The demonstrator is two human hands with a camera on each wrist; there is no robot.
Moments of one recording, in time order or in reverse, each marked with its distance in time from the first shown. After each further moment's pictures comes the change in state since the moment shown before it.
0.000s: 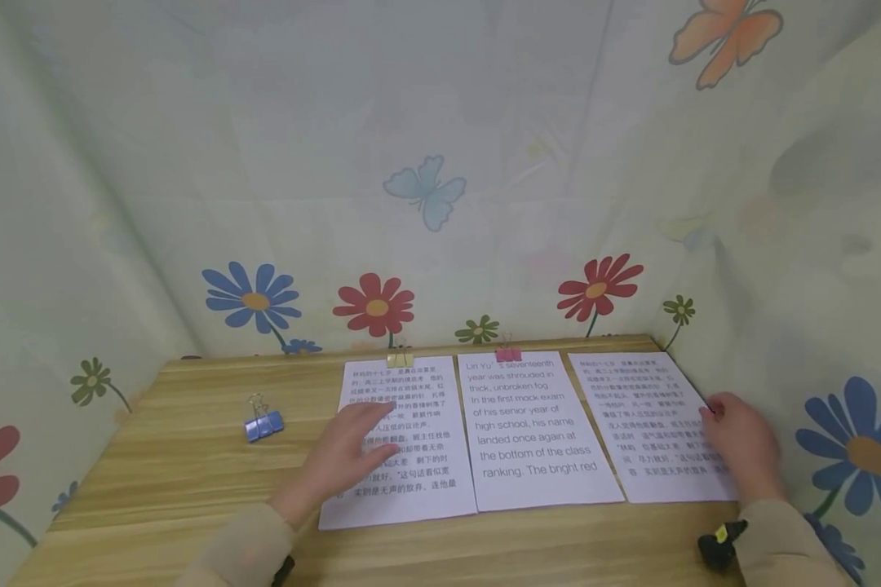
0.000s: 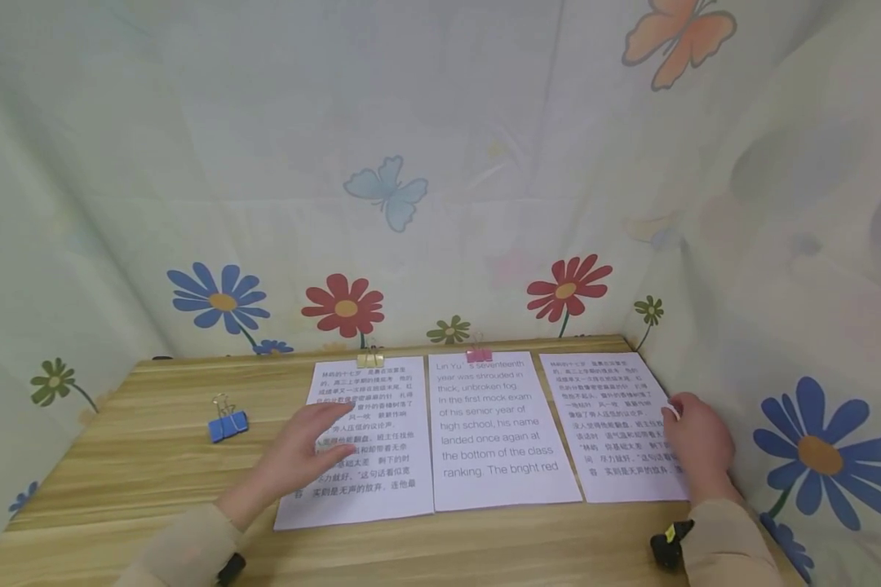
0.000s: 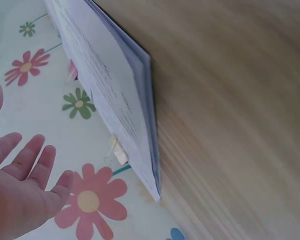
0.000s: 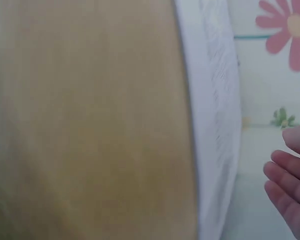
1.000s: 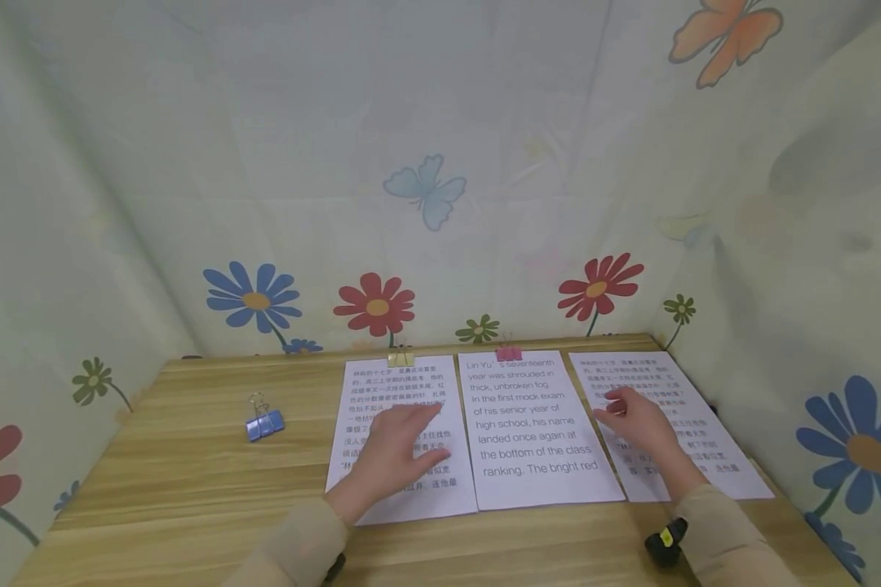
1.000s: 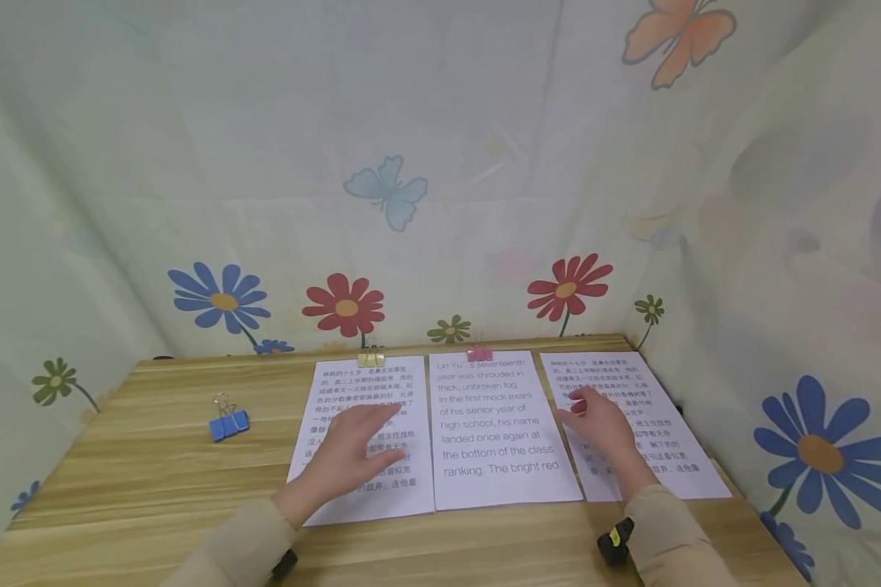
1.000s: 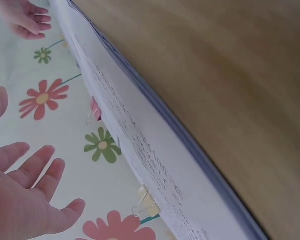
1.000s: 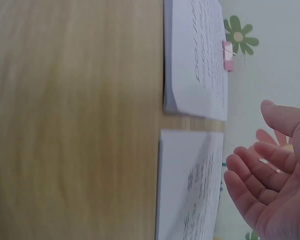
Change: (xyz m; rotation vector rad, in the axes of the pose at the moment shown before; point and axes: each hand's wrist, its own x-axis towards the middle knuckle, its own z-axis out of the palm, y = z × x) left_hand 0.022 0.044 0.037 0.035 0.010 0.090; right_hand -0.019 -0.089 0.059 0.122 -0.230 -0.240
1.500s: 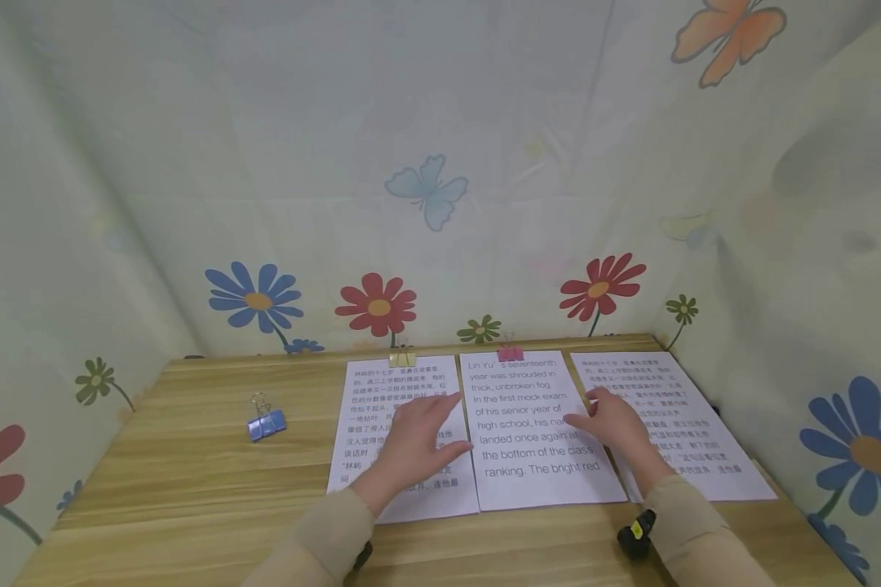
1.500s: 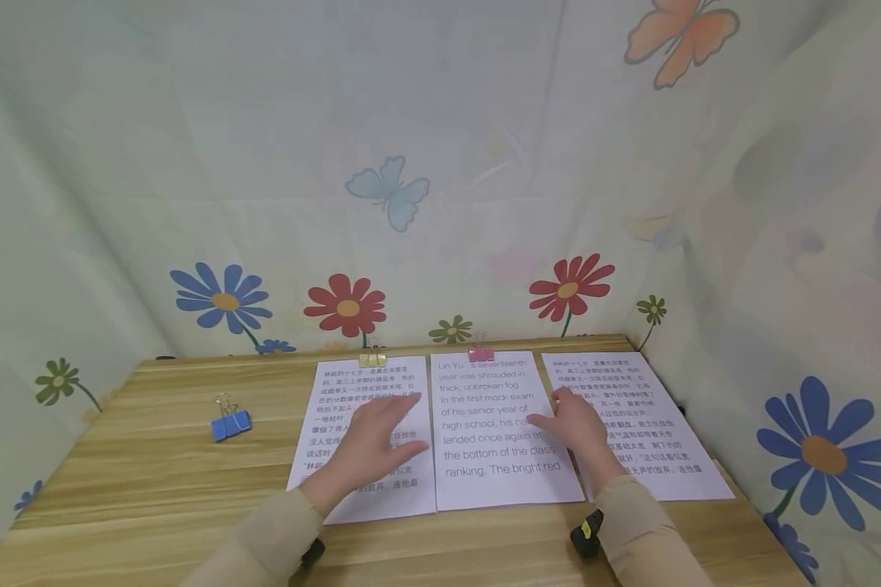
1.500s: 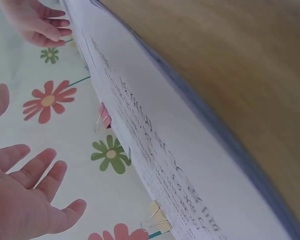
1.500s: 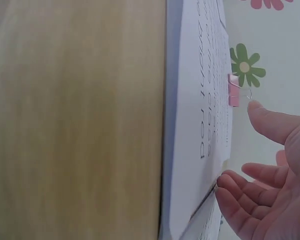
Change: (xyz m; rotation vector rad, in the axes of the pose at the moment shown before) left_hand 0.021 0.017 0.011 -0.014 -0.024 -0.030; right_hand 0.006 -0.032 0.022 -0.018 -0.079 0.071
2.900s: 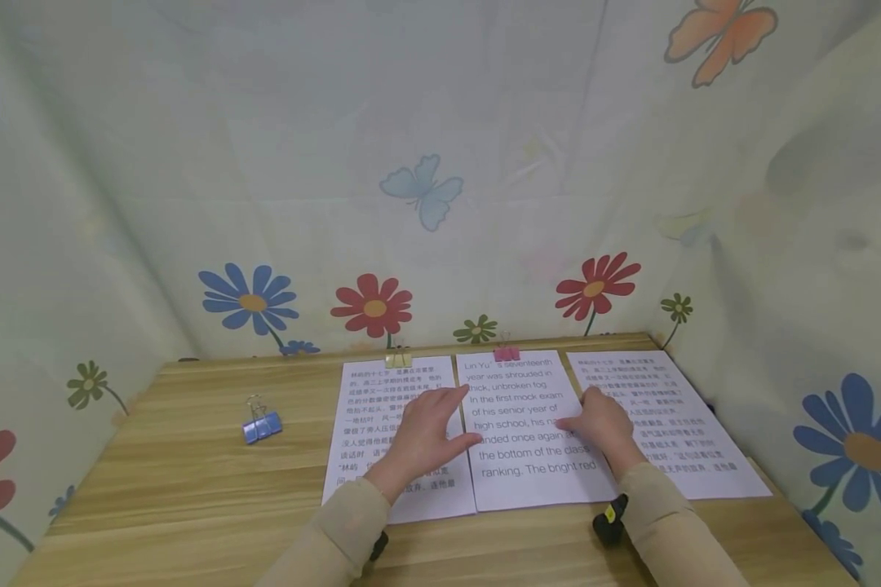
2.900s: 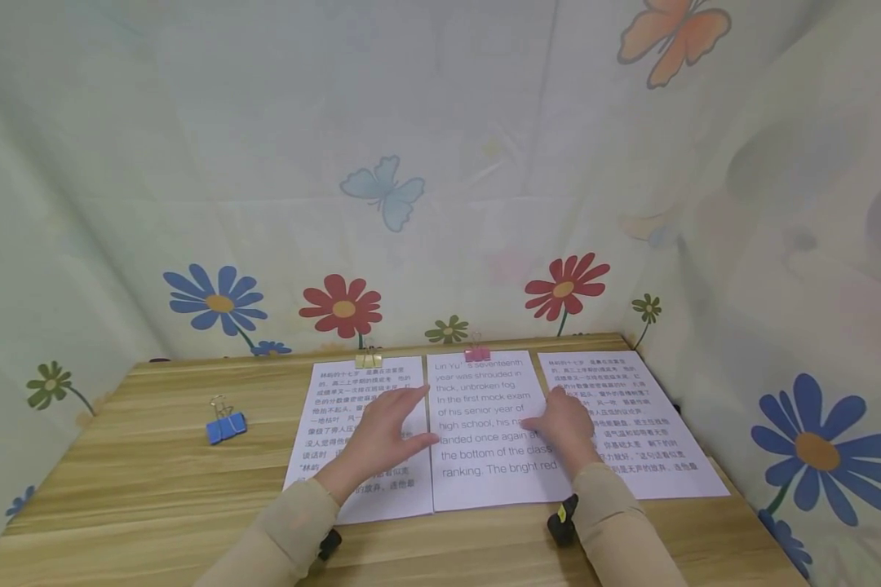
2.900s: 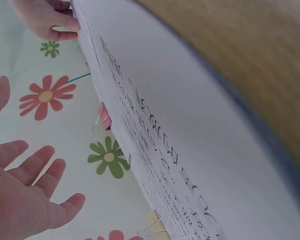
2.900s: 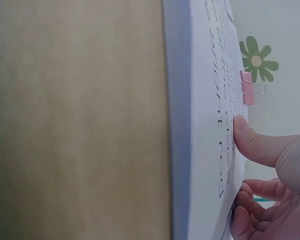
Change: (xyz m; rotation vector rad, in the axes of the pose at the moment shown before) left_hand 0.020 0.007 0.009 -0.037 -0.041 -0.026; right_hand 0.008 -0.010 0.012 -0.067 0.041 0.062
